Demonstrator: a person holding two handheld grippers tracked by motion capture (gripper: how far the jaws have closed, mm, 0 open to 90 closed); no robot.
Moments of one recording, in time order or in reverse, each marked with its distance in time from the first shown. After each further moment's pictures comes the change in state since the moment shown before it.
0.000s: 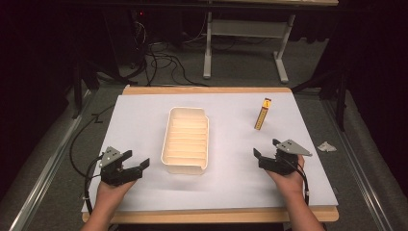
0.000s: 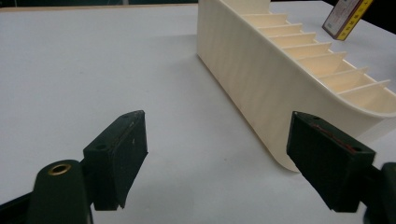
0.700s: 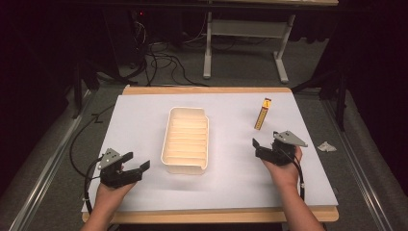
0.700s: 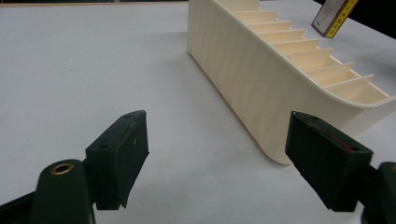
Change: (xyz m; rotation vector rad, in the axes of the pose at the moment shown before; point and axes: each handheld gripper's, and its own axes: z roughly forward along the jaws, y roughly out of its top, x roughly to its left) left arm -0.001 -0.001 -0.006 0.014 -0.019 -0.013; right arm -0.001 0.022 0.019 0.007 -0.106 0.050
